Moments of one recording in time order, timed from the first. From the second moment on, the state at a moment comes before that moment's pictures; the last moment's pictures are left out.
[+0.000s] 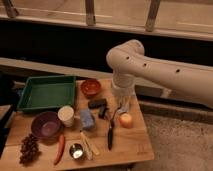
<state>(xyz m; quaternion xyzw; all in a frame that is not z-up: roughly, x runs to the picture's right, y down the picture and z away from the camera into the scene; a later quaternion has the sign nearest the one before) 0.081 0.067 0.648 -0.27 0.23 0.62 0.70</state>
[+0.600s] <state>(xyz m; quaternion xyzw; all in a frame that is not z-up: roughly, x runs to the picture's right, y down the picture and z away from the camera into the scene) 0.079 0.120 0.696 -0.33 0.31 0.58 0.68</state>
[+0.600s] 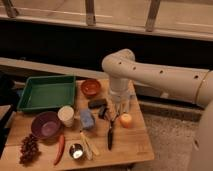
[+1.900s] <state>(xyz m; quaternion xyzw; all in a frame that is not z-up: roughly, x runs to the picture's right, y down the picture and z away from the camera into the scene) 0.074 0.174 0.741 -0.42 0.34 0.58 0.61</state>
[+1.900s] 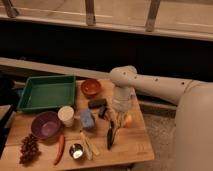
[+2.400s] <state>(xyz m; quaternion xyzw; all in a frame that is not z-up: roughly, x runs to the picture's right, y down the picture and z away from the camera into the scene) 0.056 0.169 0.746 -0.43 0.31 0.59 0.61</state>
